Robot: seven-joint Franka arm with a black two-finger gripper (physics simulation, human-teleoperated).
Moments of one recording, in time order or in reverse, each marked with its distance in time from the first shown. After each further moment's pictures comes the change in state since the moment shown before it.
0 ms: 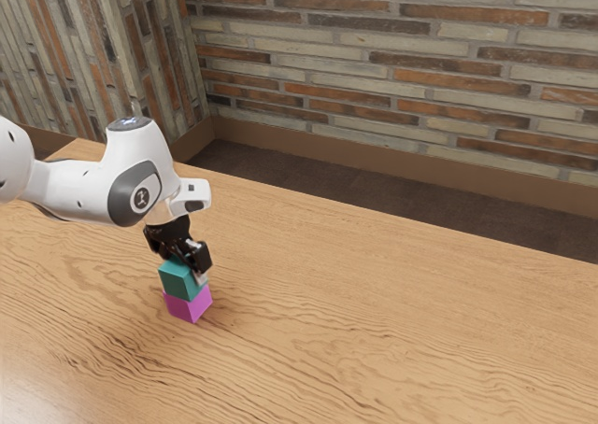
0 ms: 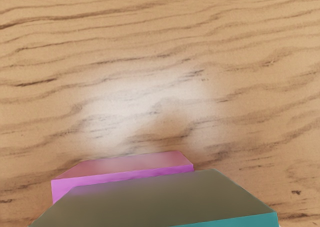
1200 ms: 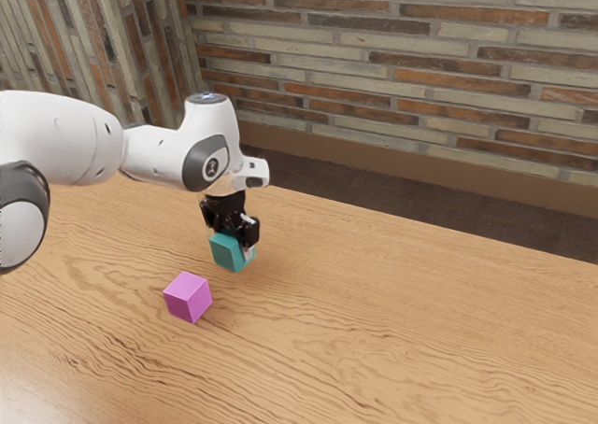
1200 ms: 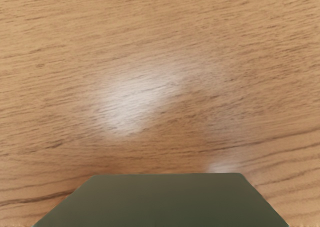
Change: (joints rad) arm 0.007 0.347 -0.060 0.482 0.007 -0.198 -0.024
